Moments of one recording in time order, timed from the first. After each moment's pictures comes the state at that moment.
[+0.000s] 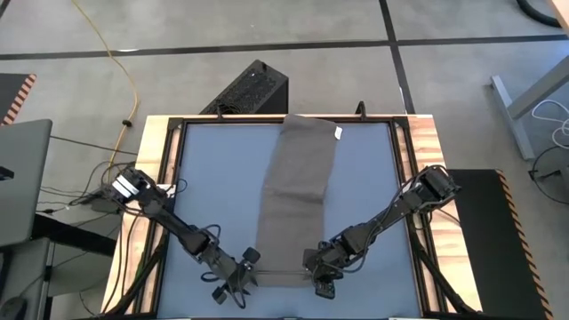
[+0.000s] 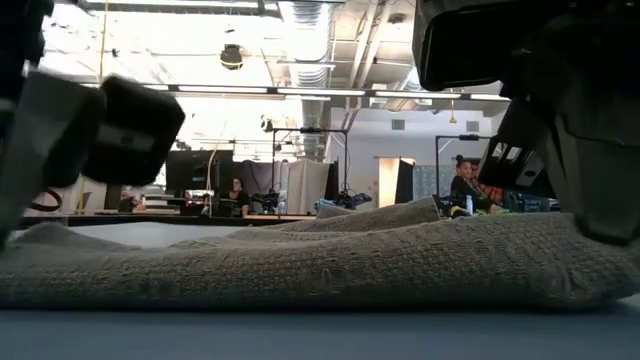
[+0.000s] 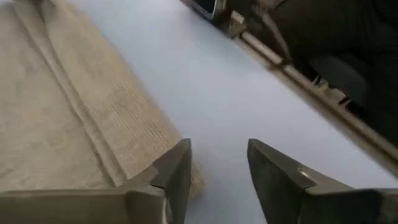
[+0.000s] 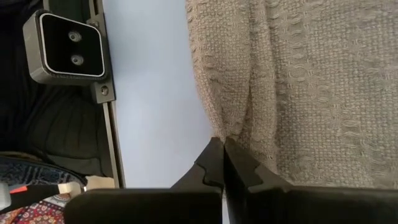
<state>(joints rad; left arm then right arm) -0.65 1.80 0.71 0.51 0.02 -0.03 0.54 1.87 1.14 -0.23 -0.18 0.81</state>
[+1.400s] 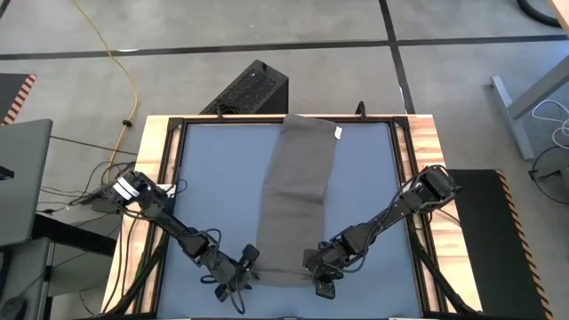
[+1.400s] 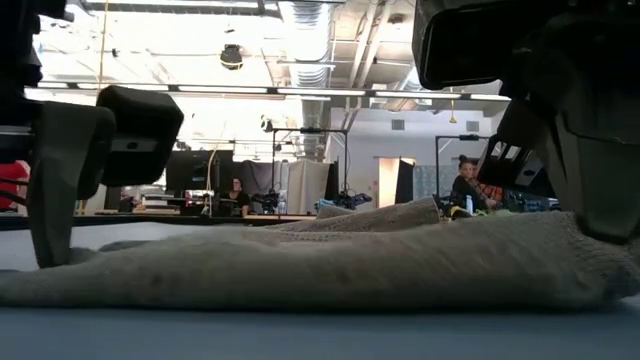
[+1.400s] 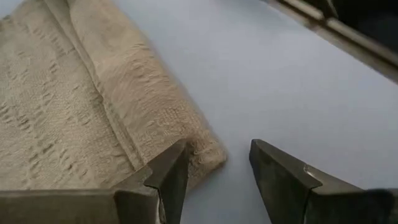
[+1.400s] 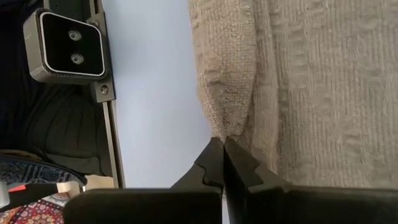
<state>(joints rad) -0.67 1.83 0.71 0.43 -0.13 0.08 0.54 1.87 1.14 -0.23 -0.18 0.80</state>
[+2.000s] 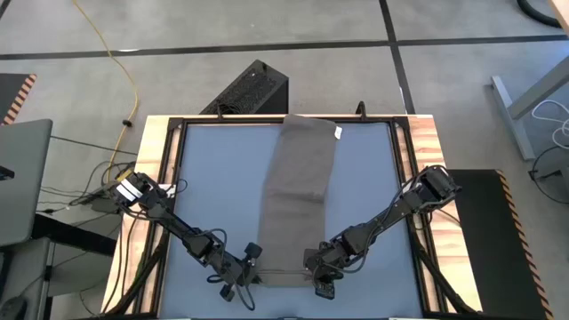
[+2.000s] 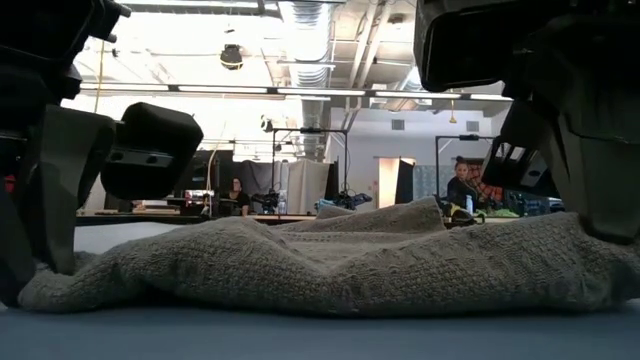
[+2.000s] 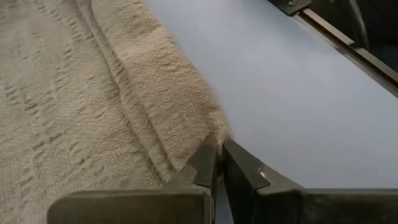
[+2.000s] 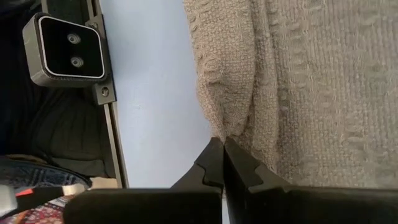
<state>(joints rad) -0.65 1.86 0.75 0.33 -0.11 -0.06 0.54 1.87 1.14 -0.23 -0.18 0.84</state>
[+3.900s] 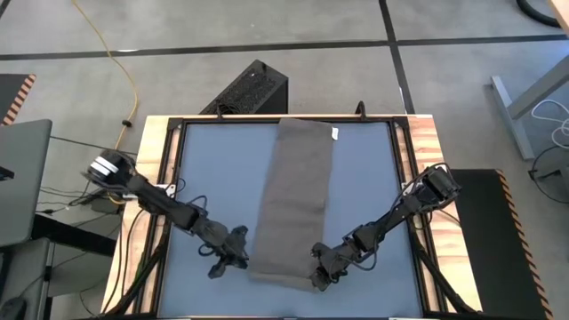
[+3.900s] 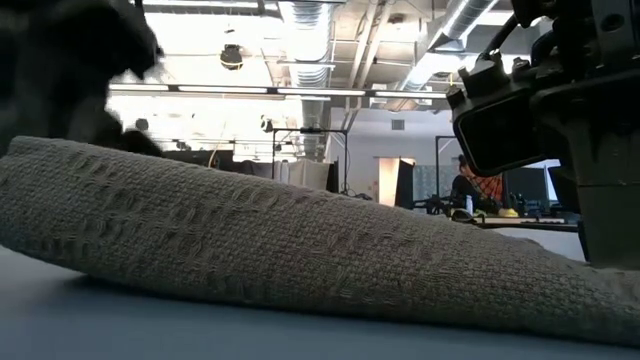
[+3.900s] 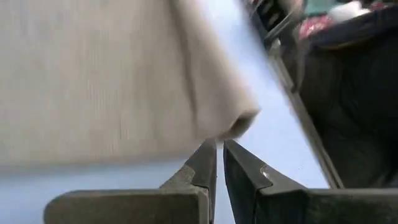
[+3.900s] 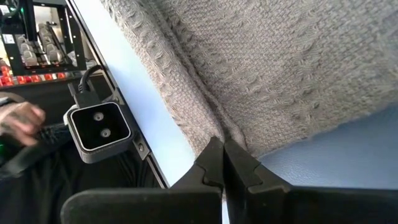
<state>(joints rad) -0.48 1.52 0.48 0.51 0.18 -0.43 0.56 1.87 0.86 0.22 -0.10 1.43</state>
